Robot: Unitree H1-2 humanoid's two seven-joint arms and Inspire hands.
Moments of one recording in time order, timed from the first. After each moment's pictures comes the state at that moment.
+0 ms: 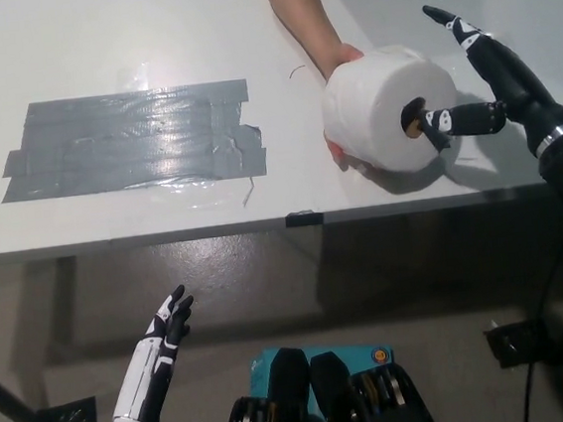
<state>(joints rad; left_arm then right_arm) -0.01 0.14 -0.08 0.00 0.12 -0.06 -0.07 -0.74 -0.34 0.19 0.36 -0.38 0.02 0.14</state>
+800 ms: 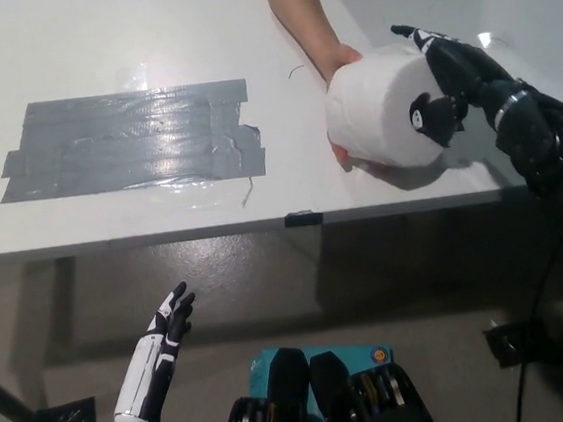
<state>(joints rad) -0.02 0.14 -0.08 0.00 0.12 -0.06 -0.07 -0.97 -0.33 0.38 0.75 -0.49 0.02 0.15</state>
